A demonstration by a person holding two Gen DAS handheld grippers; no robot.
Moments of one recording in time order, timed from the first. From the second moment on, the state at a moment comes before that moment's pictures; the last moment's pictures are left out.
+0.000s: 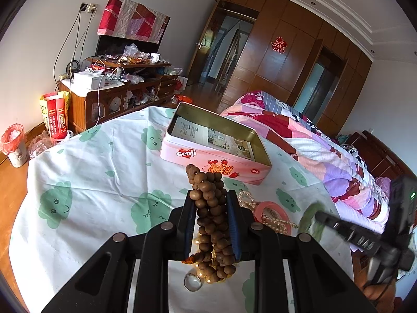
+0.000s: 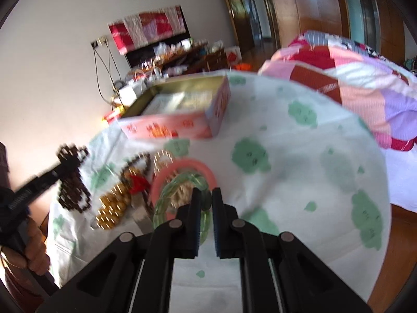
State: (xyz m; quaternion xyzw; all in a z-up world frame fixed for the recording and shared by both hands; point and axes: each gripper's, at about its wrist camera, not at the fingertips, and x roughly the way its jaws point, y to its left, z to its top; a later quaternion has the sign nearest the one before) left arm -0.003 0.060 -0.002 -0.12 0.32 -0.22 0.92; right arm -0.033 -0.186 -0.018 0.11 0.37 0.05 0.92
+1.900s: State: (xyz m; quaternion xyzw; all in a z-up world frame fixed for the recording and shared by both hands) left arm 0.148 0.029 -0.003 -0.11 0.31 -0.16 0.93; right arm 0.125 -0.204 0.003 0.15 0.26 -0.04 0.95
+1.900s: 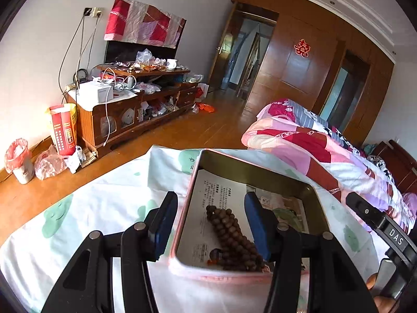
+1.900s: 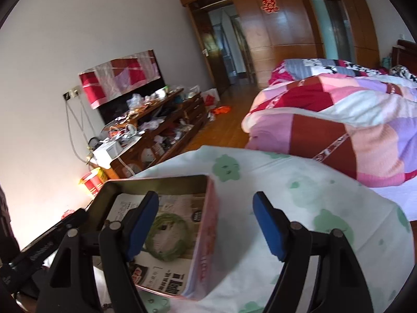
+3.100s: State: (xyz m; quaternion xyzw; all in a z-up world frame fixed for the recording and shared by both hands) left arm -0.002 0.036 -0.029 -0.02 0.38 -0.25 0.89; right arm -0.005 -0.171 -0.010 0.08 0.27 -0.02 0.96
